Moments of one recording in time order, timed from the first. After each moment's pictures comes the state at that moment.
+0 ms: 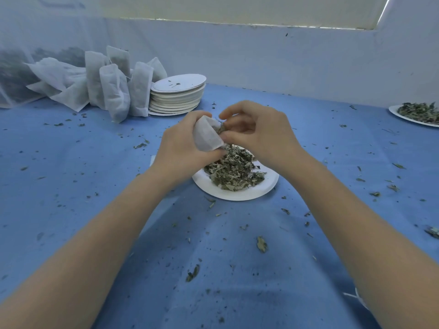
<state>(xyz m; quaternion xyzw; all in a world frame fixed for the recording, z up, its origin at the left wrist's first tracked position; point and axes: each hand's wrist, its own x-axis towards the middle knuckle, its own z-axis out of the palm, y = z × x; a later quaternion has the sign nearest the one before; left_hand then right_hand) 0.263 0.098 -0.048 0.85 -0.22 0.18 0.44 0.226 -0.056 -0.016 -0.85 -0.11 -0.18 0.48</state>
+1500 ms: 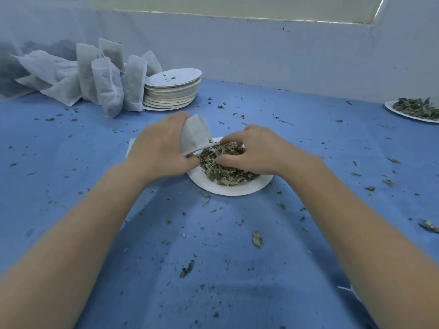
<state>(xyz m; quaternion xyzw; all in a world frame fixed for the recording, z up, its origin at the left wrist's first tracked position) 0.274 0.119 -0.048 0.93 -0.24 0.19 0.21 0.236 -0.069 -0.034 -0.99 -0.05 -0.01 0.15</state>
